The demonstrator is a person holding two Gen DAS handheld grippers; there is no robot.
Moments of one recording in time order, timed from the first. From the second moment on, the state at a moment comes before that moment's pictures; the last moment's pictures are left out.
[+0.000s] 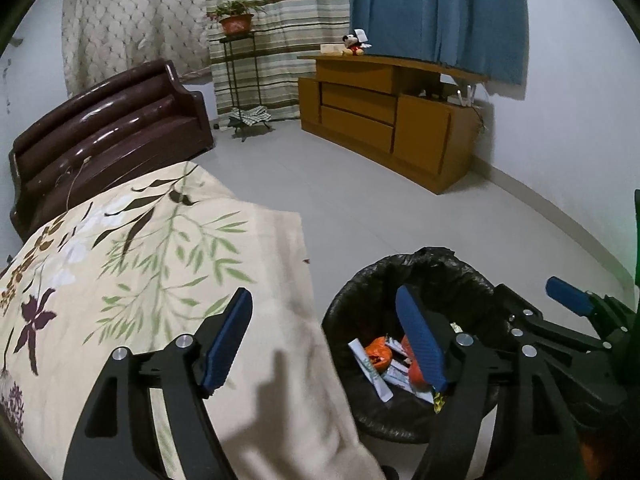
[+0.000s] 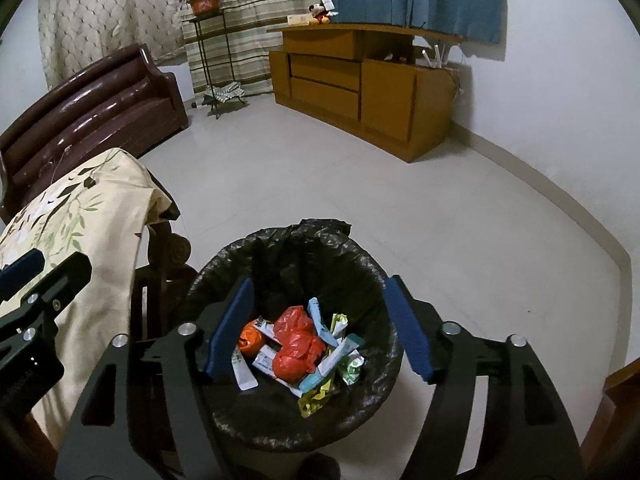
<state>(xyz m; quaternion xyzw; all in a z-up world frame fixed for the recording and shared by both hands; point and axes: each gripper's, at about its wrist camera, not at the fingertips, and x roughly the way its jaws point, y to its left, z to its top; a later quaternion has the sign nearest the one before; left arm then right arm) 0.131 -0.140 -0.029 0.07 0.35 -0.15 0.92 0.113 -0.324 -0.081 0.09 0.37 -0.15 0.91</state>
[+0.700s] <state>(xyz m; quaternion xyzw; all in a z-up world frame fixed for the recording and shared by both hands) 0.062 -0.069 0.006 0.06 0.30 -0.11 0.94 0.045 -0.267 -0.036 0.05 0.32 -0.16 0.93</state>
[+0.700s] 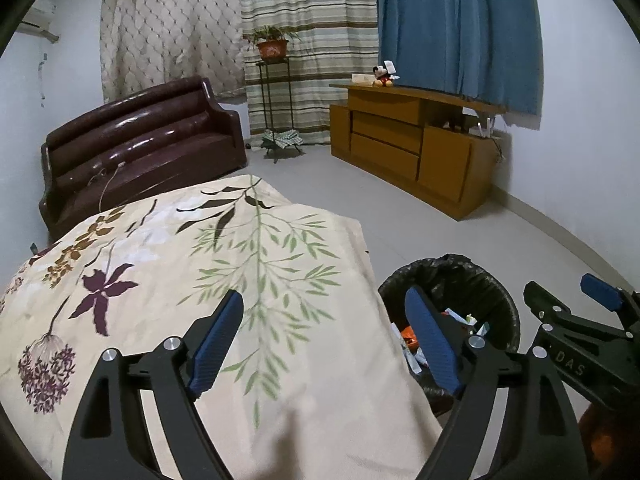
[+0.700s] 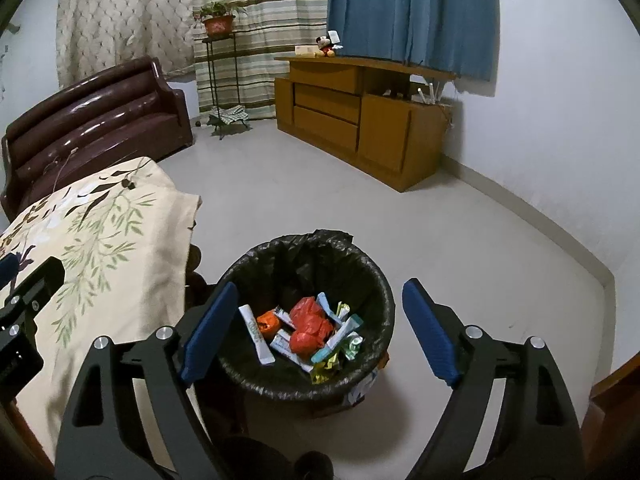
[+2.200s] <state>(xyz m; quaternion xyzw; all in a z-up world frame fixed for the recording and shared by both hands) 0.022 -0.041 0.018 0.05 0.28 -0.10 0.95 0.007 -0.234 -0.014 0.04 0.29 -0.14 0.95</state>
